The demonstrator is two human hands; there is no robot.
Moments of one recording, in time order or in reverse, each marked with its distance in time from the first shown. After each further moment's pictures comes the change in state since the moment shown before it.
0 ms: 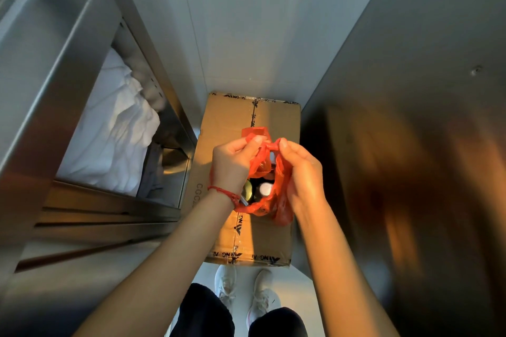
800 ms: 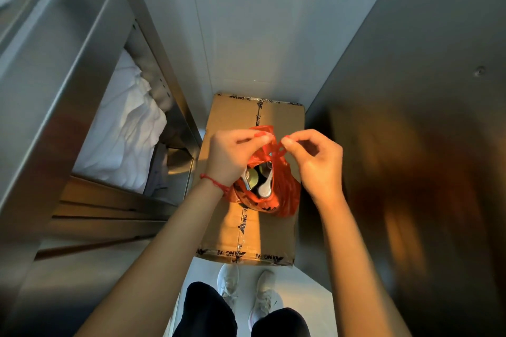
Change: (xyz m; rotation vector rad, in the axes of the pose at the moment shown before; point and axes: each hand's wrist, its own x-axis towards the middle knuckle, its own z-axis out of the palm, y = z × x) left_hand 0.011 0.011 -0.021 0.212 -0.156 0.279; right_hand -0.009 -0.026 -0.004 -0.691 -0.081 -0.632
